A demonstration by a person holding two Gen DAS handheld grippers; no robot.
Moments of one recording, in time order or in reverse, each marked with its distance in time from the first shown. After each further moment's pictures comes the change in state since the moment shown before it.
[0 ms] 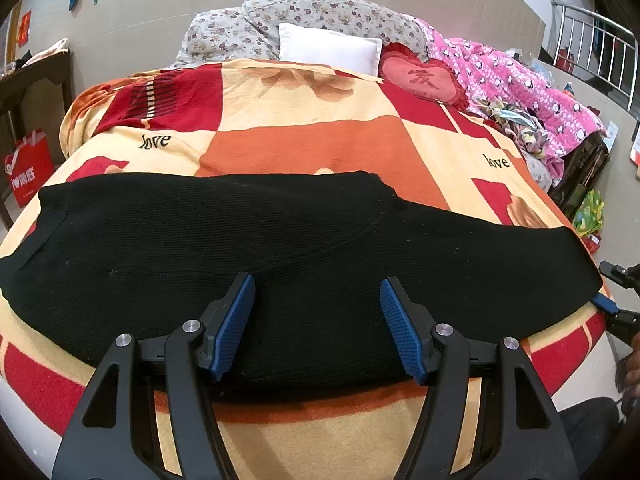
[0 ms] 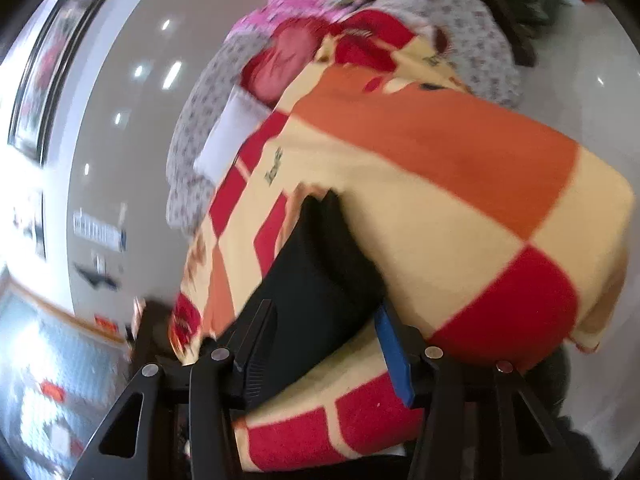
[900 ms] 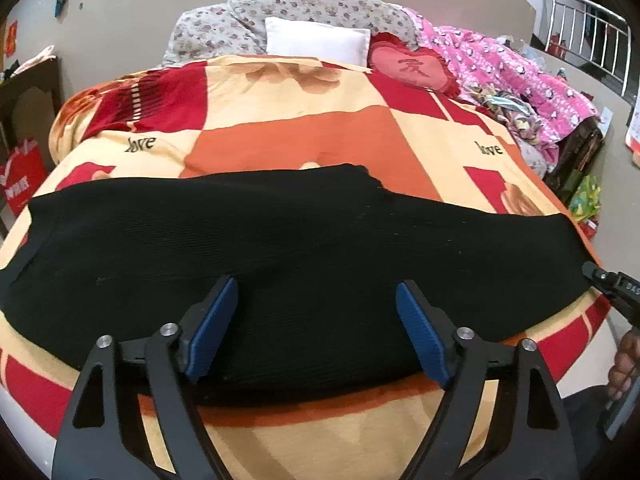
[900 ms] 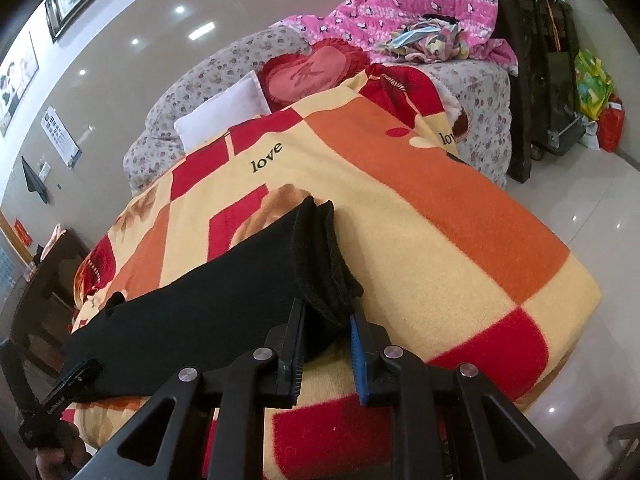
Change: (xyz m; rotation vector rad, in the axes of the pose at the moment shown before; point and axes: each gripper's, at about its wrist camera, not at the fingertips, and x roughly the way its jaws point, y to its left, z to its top) left arm 0.005 -0.004 0.002 0.043 0.033 -0.033; right arm 0.016 0.026 -0.017 -0.387 -0.125 -0.295
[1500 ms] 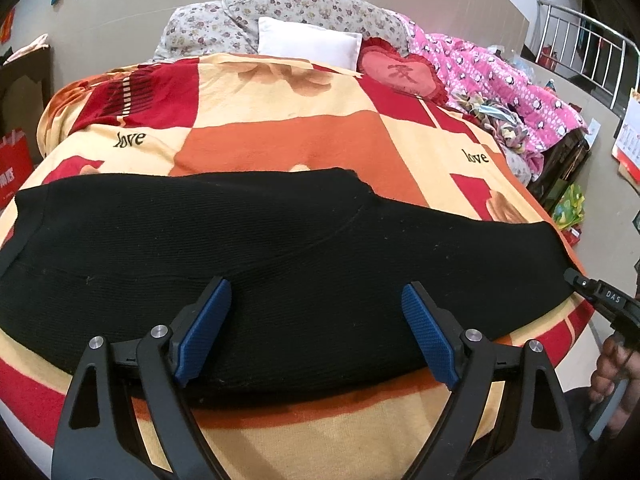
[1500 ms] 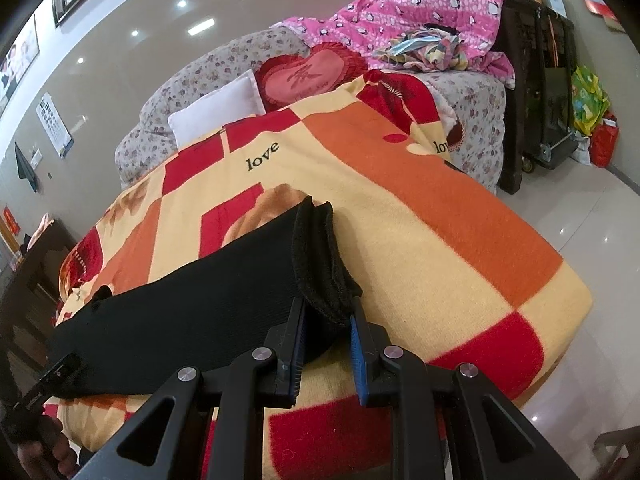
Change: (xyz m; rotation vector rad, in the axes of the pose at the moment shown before) left arm -0.002 0.004 0.002 -0.029 -0.009 -0.064; right arm 0.000 0.007 -0.003 -0.039 -0.012 -0.052
